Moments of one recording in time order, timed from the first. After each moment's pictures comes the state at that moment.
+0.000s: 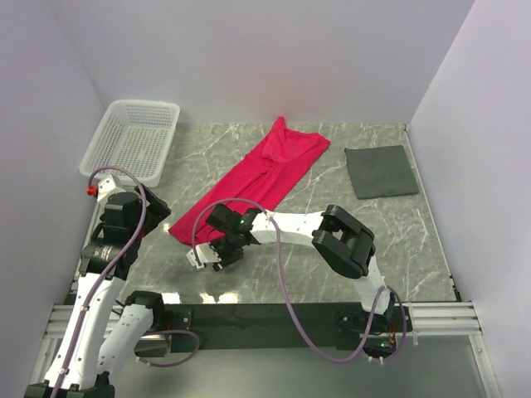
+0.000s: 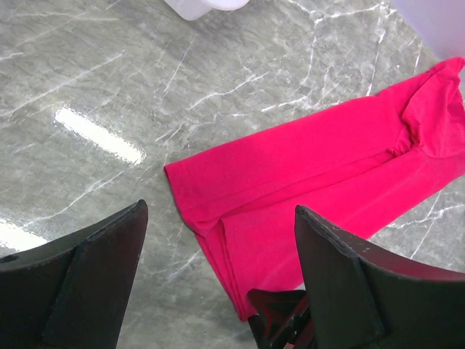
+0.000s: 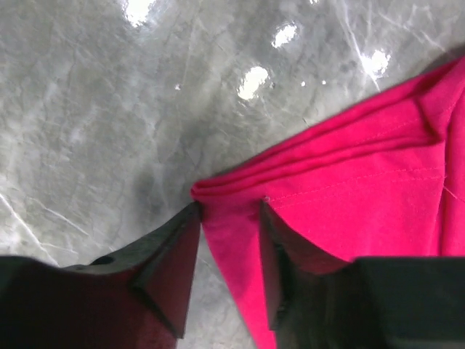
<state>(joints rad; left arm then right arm) -0.12 0.66 0.80 -0.72 -0.29 -0.73 1.10 2.06 1.46 -0.52 -0.38 -1.04</state>
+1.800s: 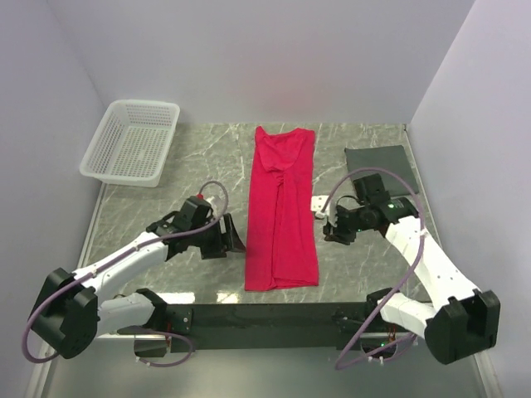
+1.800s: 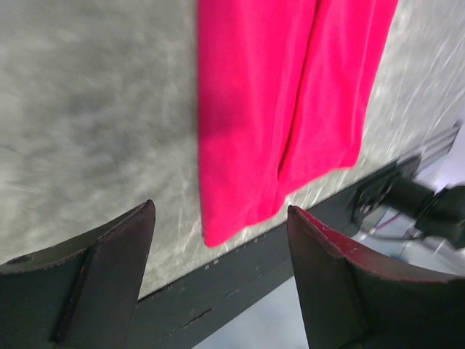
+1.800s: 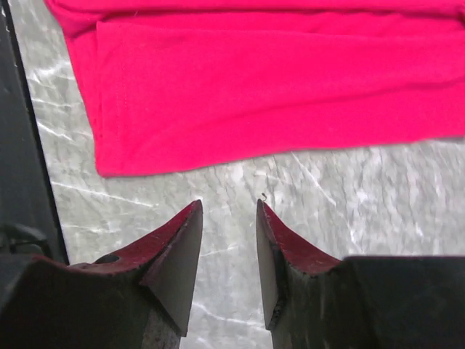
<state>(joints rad) -0.55 1.13 0.62 -0.39 0.32 -0.80 0.31 1.10 0.89 -0.92 -0.61 -1.06</state>
